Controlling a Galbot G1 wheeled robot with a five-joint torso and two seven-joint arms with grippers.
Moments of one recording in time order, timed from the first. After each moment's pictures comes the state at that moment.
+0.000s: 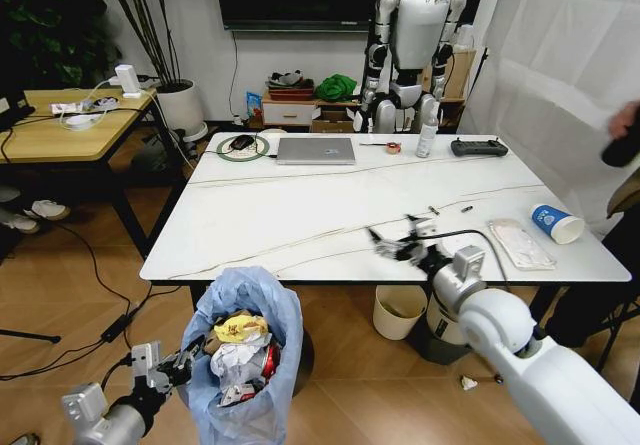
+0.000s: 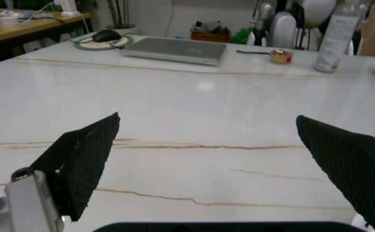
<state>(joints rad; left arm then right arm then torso) 1.89 -1.15 -0.79 -2.24 -0.86 0.36 0.04 -1.05 0.92 0.25 1.89 0.64 -0.28 0.10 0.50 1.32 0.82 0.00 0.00</state>
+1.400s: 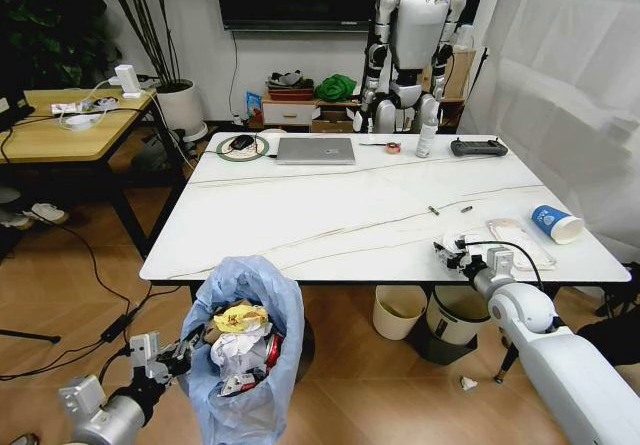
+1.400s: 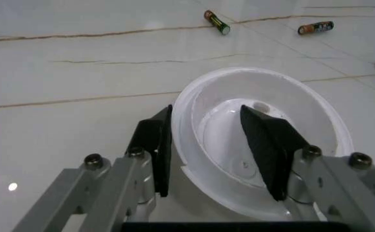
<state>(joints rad) 1.87 -1.15 -0.80 -2.24 -0.86 0.35 0.05 -0.97 0.94 0.32 1.54 0.60 -0.38 0.05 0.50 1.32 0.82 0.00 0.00</state>
